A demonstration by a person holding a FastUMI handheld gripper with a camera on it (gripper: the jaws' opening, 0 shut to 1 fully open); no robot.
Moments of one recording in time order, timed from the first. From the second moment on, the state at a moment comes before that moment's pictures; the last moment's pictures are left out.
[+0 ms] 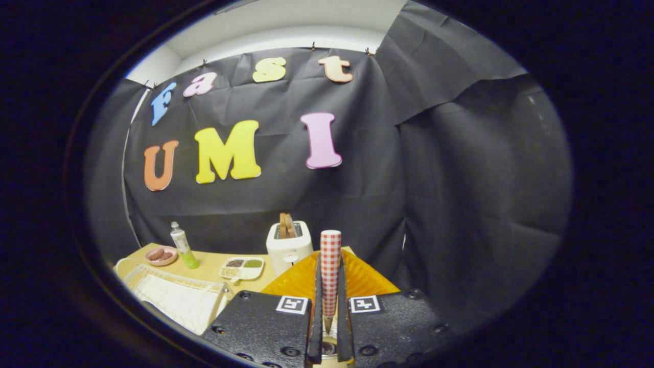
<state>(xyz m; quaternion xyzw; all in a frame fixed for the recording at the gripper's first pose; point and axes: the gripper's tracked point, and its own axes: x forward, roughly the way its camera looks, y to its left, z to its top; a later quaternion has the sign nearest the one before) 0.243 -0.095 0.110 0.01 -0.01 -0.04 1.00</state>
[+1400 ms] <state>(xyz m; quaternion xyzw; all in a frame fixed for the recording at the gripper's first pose) 0.003 0.158 0.005 0.01 -0.06 0.14 0.99</state>
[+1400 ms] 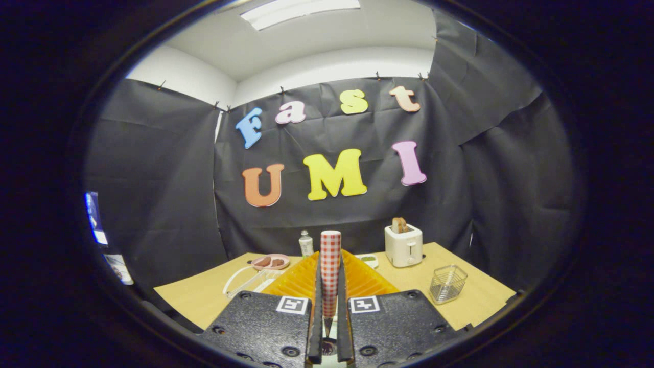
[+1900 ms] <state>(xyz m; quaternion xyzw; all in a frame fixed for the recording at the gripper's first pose) 0.043 0.202 -0.112 0.04 0.03 0.14 0.99</state>
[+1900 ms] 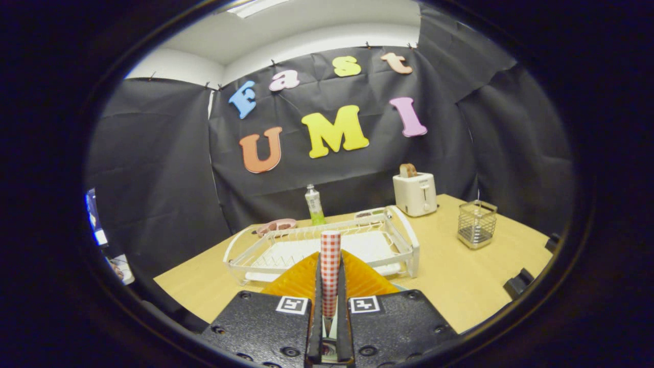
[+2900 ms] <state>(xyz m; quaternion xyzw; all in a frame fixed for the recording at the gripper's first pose) 0.054 0.155 -0.118 -0.01 0.04 0.08 1.00</state>
